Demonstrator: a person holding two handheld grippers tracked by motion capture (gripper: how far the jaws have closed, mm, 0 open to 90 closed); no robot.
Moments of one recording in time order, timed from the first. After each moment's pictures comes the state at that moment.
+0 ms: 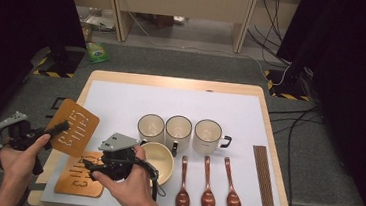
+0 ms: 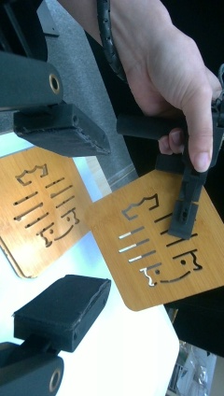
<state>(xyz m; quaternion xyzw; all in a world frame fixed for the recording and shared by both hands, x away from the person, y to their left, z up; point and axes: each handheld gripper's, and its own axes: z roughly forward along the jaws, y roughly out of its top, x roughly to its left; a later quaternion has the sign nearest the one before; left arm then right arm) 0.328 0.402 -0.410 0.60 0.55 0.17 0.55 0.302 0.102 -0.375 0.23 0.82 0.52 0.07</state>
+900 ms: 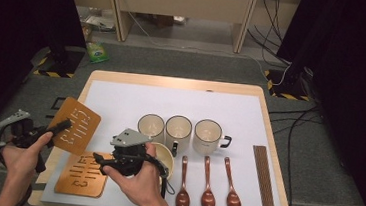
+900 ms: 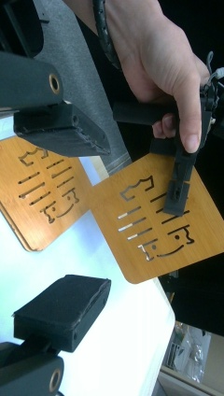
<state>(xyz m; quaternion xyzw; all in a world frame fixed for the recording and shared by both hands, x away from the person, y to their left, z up) 0.334 0.399 -0.409 0.60 0.55 0.17 0.55 0.309 0.081 -0.367 0.25 0.81 0.53 0.08</state>
